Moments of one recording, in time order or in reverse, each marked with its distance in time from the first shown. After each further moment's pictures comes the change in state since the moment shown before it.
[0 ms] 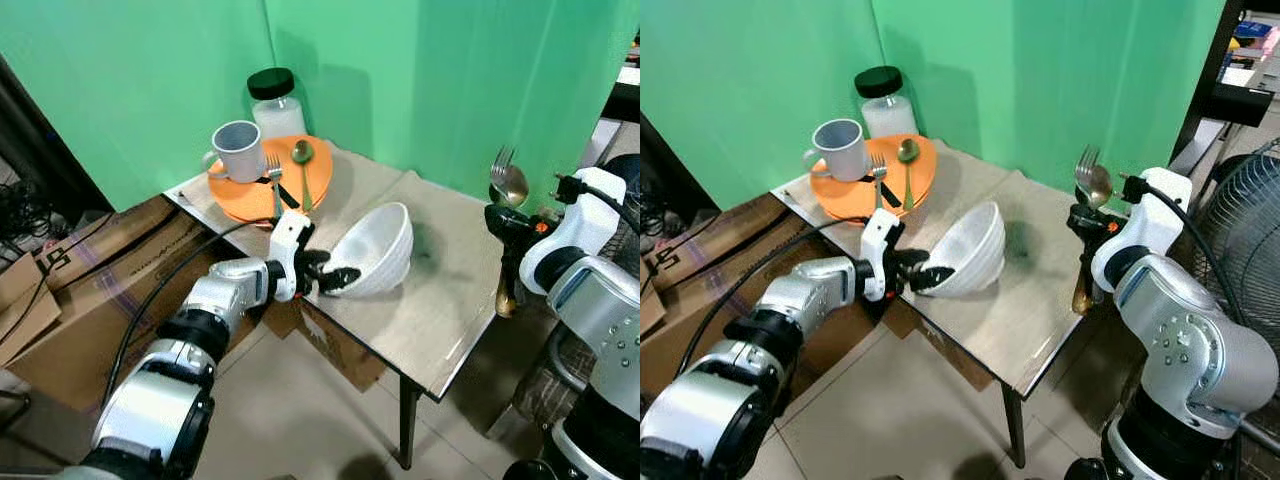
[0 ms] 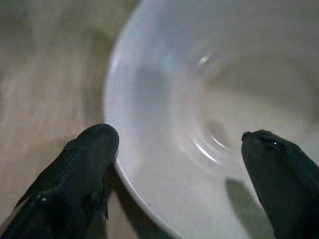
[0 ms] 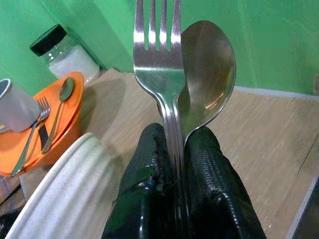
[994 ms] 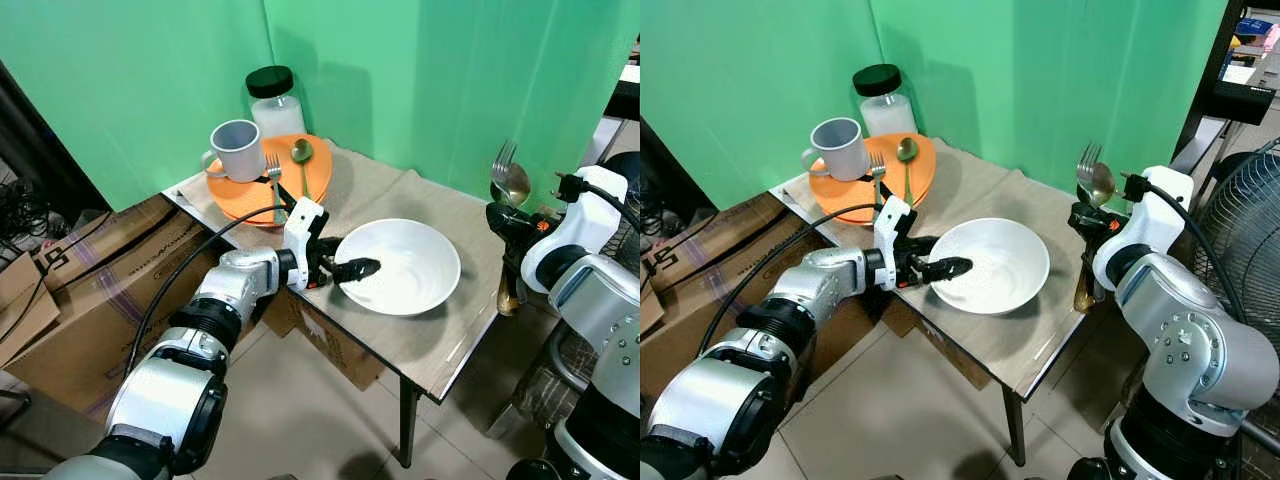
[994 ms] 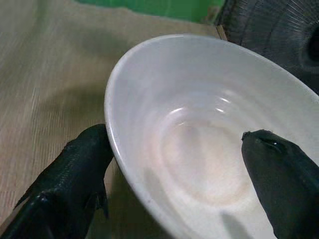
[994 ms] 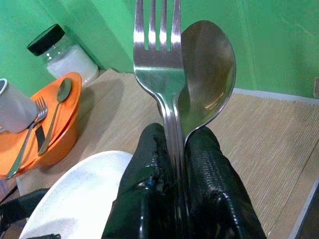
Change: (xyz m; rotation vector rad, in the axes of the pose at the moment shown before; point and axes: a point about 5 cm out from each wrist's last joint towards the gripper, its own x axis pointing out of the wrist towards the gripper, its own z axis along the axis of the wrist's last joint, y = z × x) left arm 0.010 -0.014 0.016 0.042 -0.071 -0.154; right arm 0.001 -0.001 0.001 -0.009 -0.005 0.004
